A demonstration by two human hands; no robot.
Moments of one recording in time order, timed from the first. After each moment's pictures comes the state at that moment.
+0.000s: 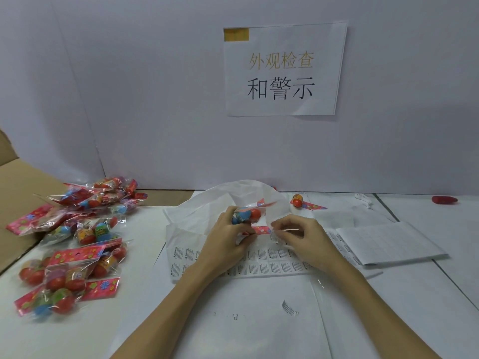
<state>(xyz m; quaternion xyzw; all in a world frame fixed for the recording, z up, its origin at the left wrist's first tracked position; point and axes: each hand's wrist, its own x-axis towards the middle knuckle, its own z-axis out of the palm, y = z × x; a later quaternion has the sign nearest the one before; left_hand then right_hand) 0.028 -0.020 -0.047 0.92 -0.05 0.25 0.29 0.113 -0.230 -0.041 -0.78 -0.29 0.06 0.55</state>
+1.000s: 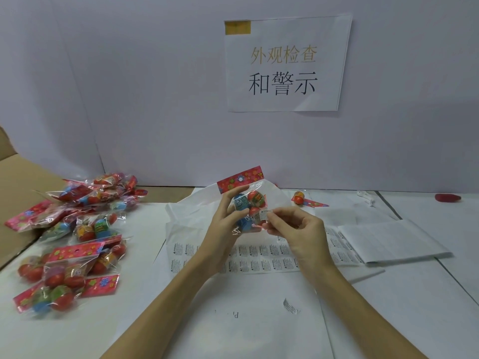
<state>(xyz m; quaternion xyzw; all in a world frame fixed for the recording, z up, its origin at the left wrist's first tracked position) 0.024 -0.032 -0.022 0.64 -0.01 0.15 0.75 0.074 -0.200 -0.027 -0.62 -0.19 0.02 0.76</state>
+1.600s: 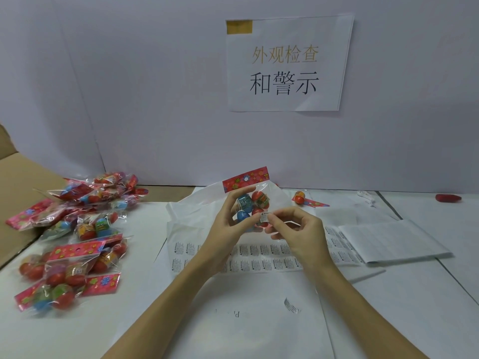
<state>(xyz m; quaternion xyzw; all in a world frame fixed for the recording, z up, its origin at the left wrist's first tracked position) 0.019 -0.034 -0.020 0.69 -0.04 0.17 0.70 0.078 -0.202 -0.031 -0.68 -0.22 0.00 0.70</state>
